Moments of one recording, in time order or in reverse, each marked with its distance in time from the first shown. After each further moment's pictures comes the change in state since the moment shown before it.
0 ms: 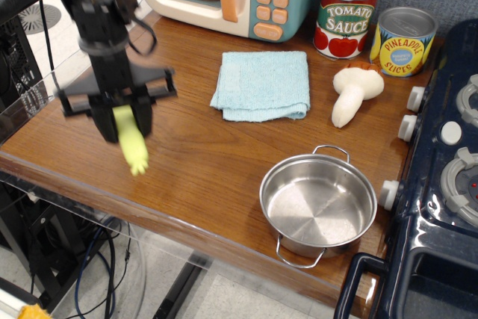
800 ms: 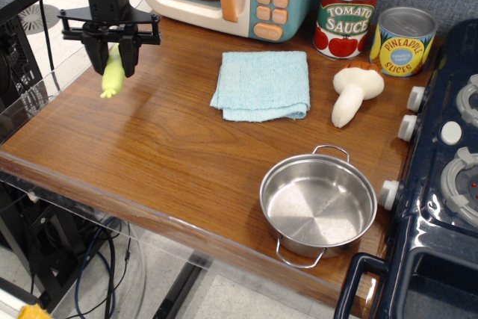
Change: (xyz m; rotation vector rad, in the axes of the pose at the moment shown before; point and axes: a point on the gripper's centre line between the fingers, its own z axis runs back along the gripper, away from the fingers) arm 0.092 -0.008 -0.018 0.062 0.077 -0.346
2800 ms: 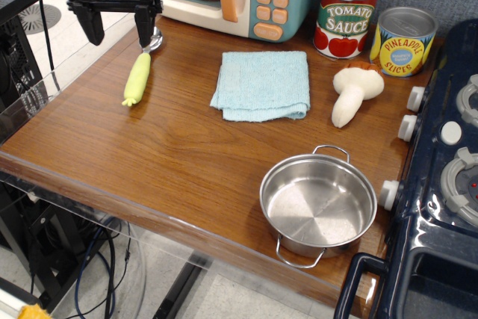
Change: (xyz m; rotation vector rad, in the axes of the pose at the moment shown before) arm 0.025 0.002 0.027 -0.050 -0.077 0.006
